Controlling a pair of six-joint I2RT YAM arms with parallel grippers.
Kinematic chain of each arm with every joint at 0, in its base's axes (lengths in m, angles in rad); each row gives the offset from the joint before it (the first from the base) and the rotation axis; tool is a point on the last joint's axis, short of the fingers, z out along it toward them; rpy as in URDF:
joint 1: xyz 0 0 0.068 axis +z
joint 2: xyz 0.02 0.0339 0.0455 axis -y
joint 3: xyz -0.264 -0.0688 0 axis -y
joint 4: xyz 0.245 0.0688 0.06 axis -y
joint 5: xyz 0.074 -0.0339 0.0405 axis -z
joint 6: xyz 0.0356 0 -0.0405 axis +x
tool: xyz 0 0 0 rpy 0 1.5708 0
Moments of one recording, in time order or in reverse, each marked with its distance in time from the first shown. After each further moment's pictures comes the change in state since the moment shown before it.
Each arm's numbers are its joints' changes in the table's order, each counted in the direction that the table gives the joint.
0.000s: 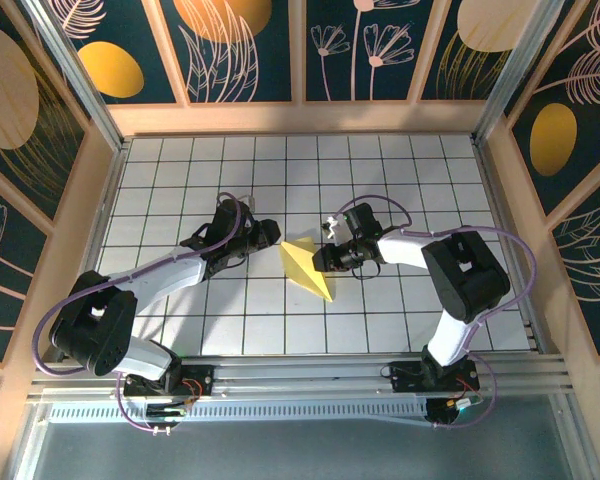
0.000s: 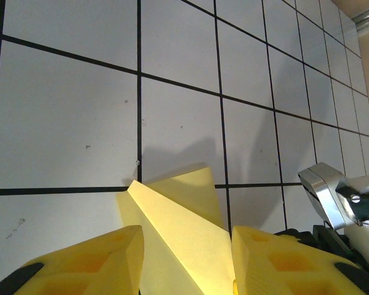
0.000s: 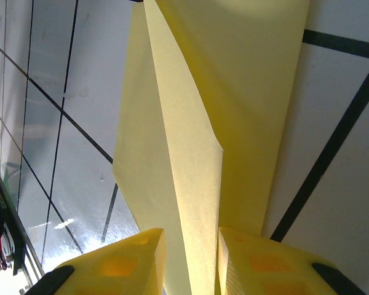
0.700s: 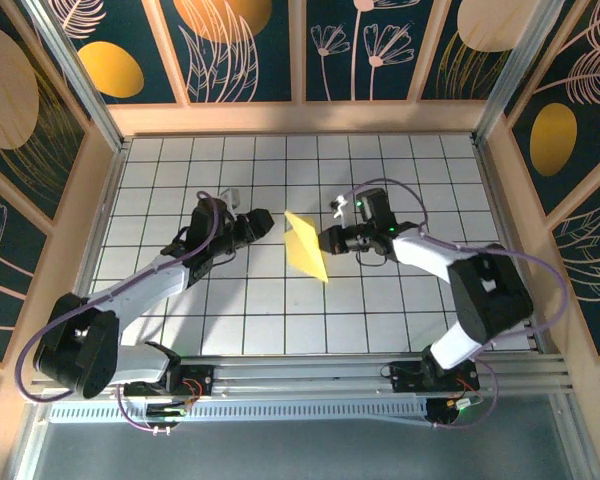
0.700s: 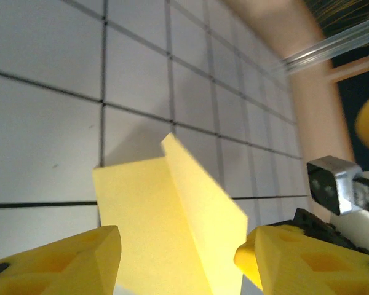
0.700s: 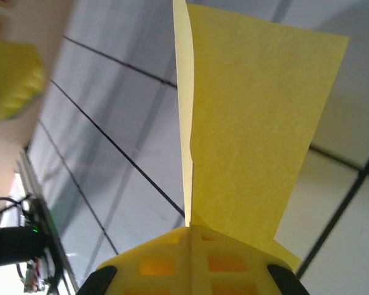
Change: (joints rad) left arm 0.082 0.152 -0.074 0.129 0.142 -0.085; right arm -0.055 0.199 -0.002 0.104 -0.031 0.042
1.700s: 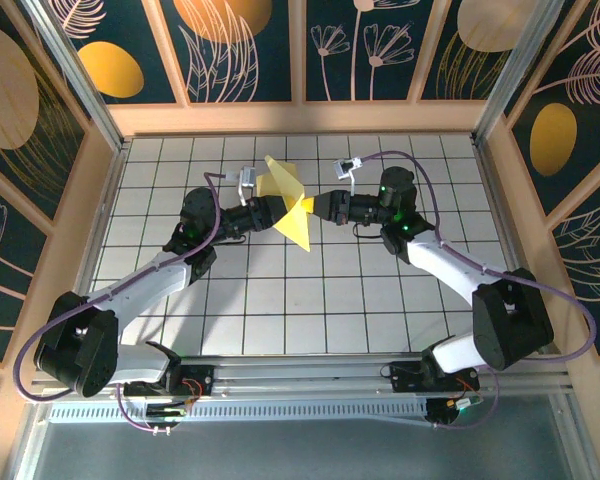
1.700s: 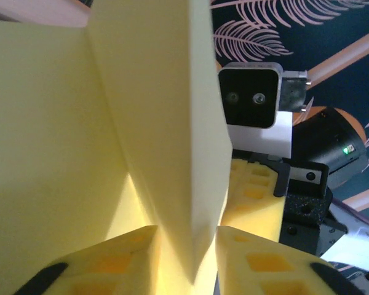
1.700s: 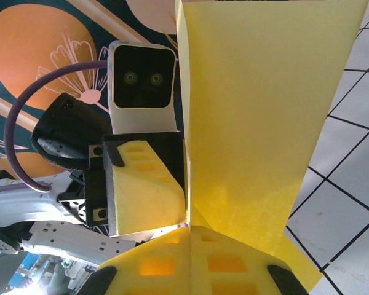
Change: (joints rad) left arm -0.026 -0.027 0.053 0.423 0.402 -0.064; right arm -0.001 0.130 0.029 0.533 -0.303 0.460
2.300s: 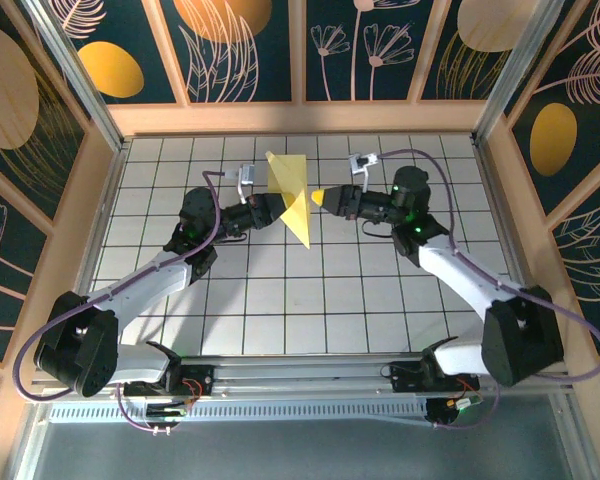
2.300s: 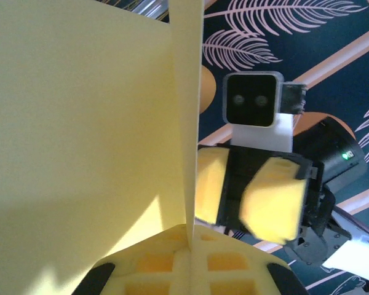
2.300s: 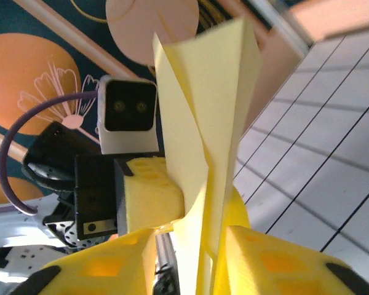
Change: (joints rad) left arm -0.006 0.000 0.005 0.047 -0.020 -0.011; right arm -0.054 0.122 -0.020 -0.084 0.106 -0.055
